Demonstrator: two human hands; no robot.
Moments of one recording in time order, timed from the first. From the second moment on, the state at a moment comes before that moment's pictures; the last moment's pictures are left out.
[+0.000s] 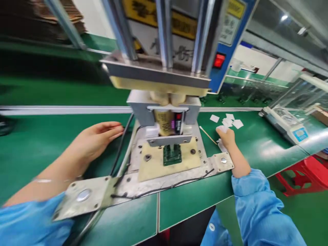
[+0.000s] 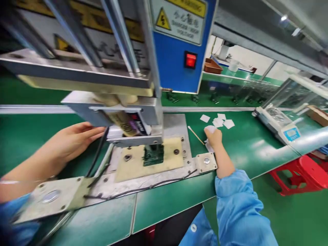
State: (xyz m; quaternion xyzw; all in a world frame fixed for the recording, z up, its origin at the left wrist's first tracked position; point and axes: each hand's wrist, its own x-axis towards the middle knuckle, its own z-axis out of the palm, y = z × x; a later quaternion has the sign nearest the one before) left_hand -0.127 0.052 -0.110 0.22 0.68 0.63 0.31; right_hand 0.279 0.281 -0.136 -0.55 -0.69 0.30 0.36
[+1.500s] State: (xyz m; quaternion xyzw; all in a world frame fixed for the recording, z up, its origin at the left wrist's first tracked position) left_hand -0.117 0.053 -0.113 0.22 0.61 0.69 0.33; right_hand 0.291 0.283 -0.142 -0.57 -0.65 0.31 0.39
